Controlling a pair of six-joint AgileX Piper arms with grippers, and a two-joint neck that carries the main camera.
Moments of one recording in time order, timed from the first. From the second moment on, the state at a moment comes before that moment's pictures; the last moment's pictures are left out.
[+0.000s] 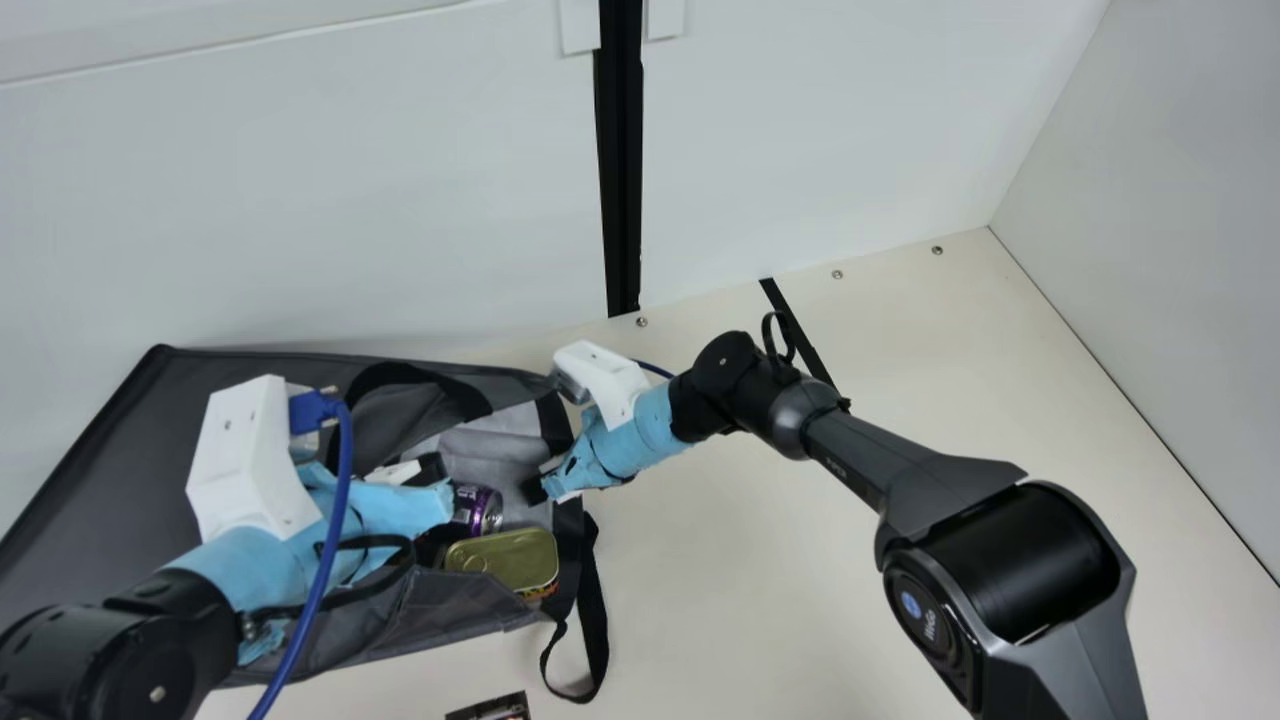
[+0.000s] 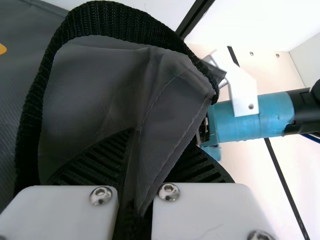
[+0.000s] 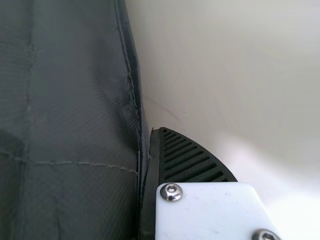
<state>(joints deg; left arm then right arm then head) -33.9 88.2 -73.7 -12.6 31.2 -18.4 9.4 118.8 -82.8 59.4 51.6 -54.3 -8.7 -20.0</state>
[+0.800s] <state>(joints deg) -34.9 89.9 -78.4 -12.4 27.1 -19.4 -1.0 109.8 -80.5 70.5 68.3 -52.1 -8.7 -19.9</state>
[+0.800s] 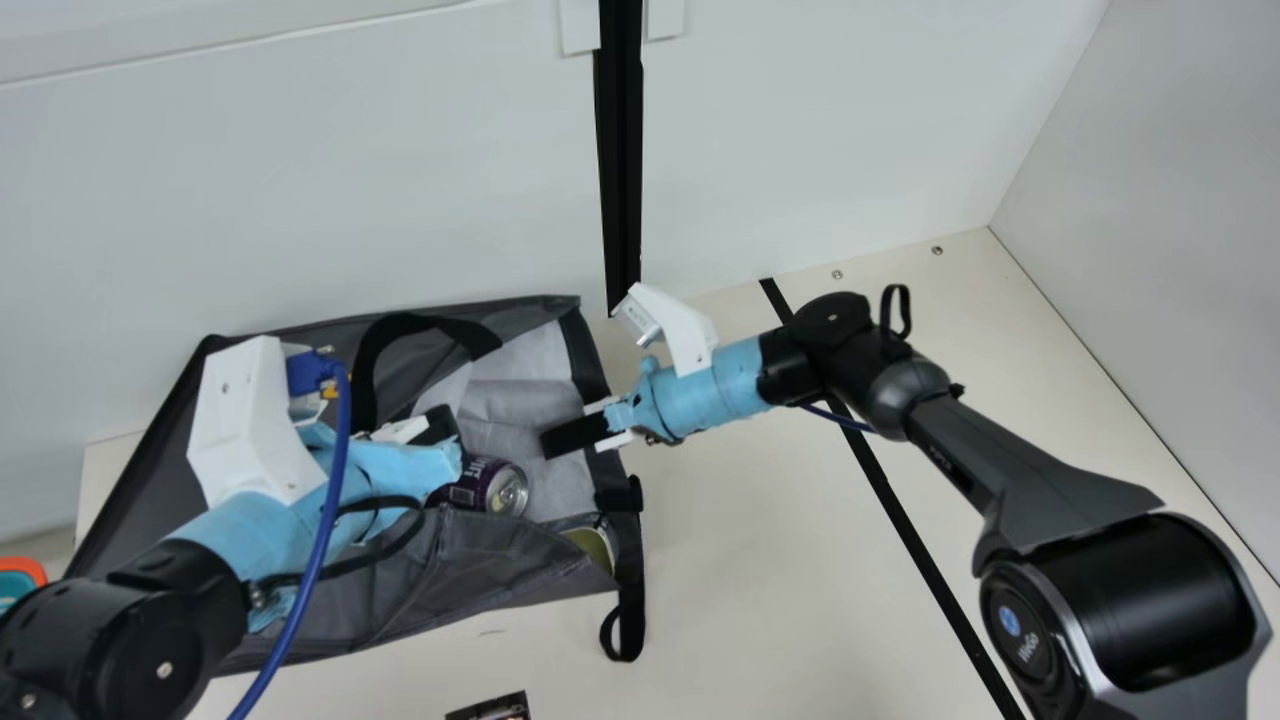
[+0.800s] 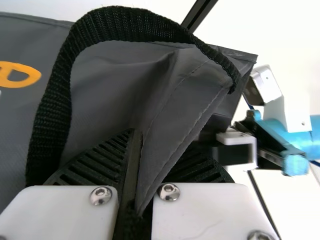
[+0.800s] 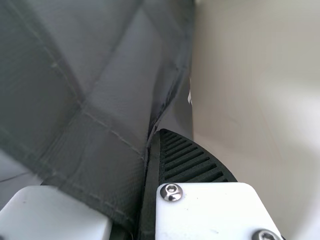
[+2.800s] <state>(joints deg) -51.3 100.4 -126.1 24.9 52.3 -43.5 -3.8 87.5 -90.6 86.4 70.2 -35.9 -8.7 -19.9</state>
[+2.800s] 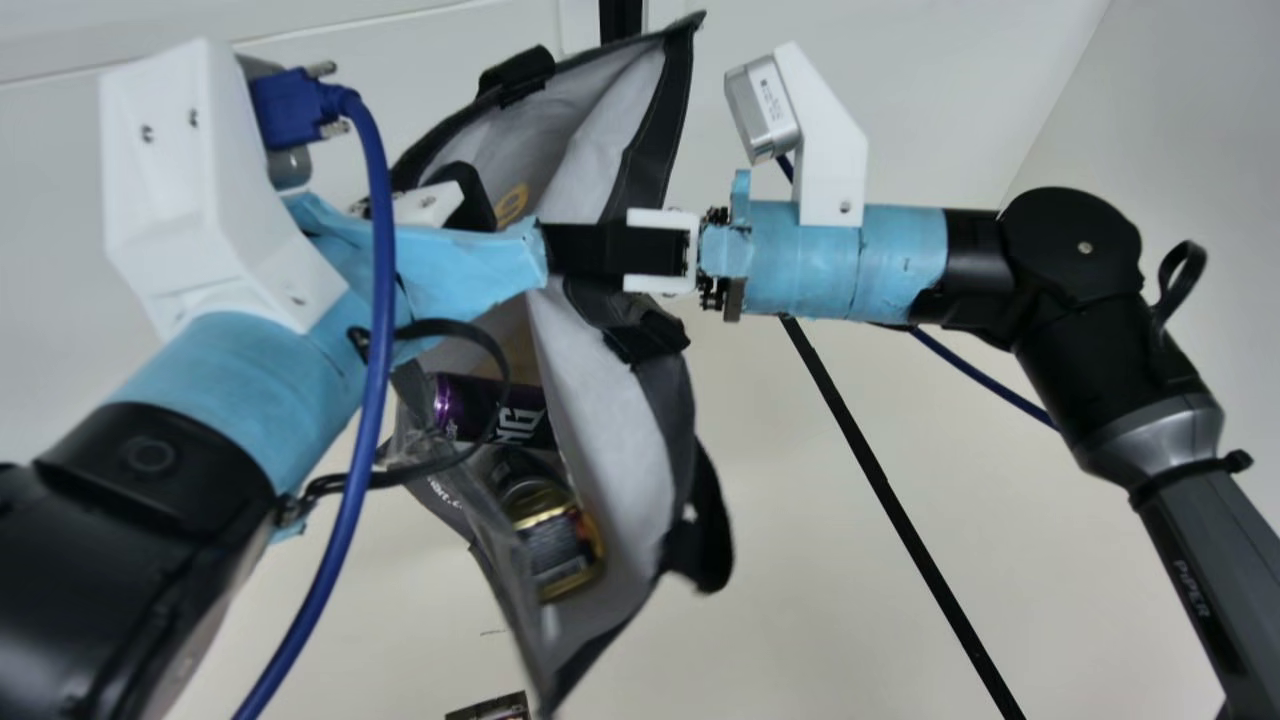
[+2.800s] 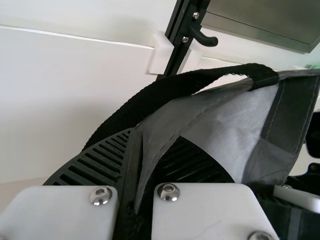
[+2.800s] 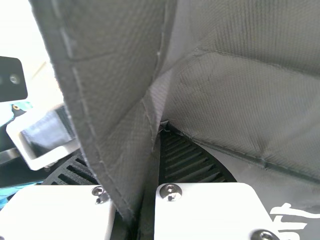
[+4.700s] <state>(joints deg) -35.8 83.5 -98.9 -19.8 65.7 -19.1 -9.7 73.0 -74.1 51.4 70.0 -25.1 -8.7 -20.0</state>
